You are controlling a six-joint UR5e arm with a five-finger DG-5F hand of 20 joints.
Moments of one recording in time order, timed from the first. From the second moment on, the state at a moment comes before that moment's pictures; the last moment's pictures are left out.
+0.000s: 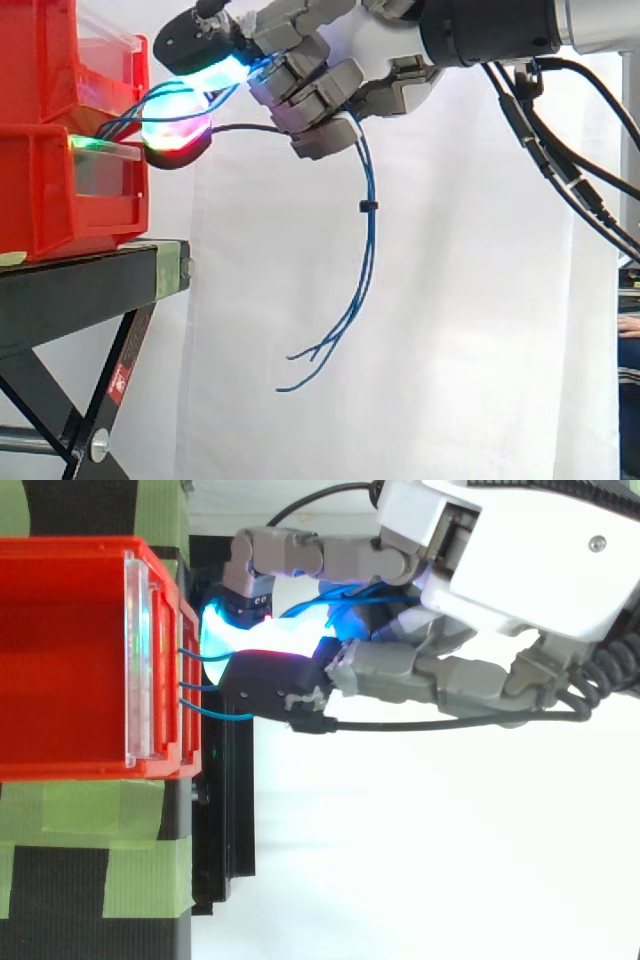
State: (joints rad) arm 0.23 -1.96 -1.45 -2.87 -1.00 -0.64
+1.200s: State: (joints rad) arm 0.23 -1.96 -1.45 -2.89 -1.07 -0.61
